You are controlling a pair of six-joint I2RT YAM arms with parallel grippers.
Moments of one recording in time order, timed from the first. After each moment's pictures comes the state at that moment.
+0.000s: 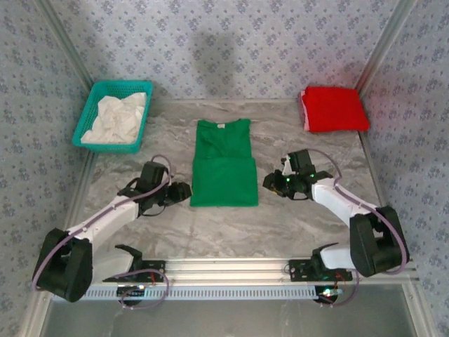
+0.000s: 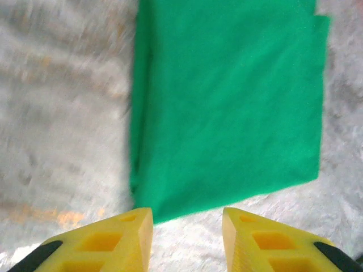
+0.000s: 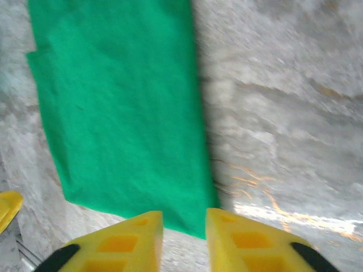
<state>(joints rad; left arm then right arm) -0.40 1.15 0.53 -0.30 0.37 -0.69 0.30 1.34 0.69 -0.35 -0.46 0.69</state>
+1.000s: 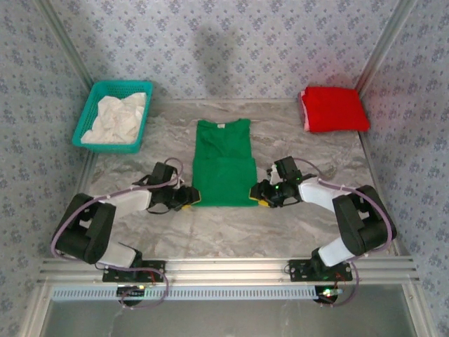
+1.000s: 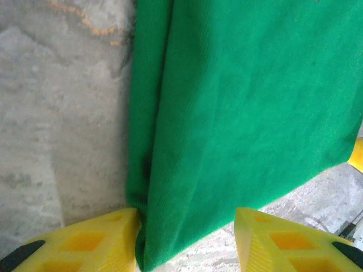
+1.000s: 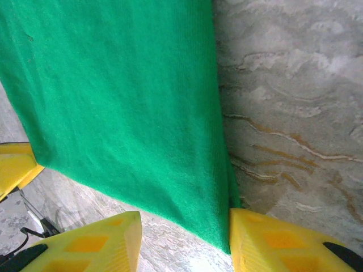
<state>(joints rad) -0.41 1.45 0.58 -0.18 0.51 -0.71 0.39 1.50 0.65 -0.23 -0.57 0.72</state>
